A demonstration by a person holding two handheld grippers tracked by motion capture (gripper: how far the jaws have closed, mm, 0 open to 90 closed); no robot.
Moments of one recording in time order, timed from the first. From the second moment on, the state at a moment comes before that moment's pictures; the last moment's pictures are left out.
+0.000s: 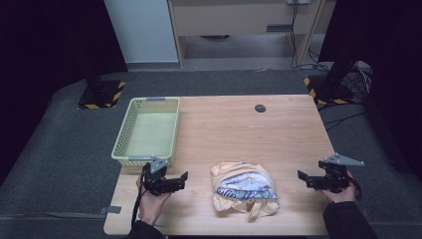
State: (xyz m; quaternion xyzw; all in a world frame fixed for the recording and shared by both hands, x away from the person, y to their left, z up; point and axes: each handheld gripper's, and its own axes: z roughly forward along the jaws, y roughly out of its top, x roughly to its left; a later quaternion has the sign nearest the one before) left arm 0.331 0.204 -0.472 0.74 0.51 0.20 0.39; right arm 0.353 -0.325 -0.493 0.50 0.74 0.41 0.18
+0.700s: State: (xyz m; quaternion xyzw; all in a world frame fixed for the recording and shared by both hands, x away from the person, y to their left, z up) left arm 0.352 0.185 -0.454 0.73 0.50 0.20 0.42; right arm 0.372 -0.300 -0.476 0.48 0.74 0.44 0.18
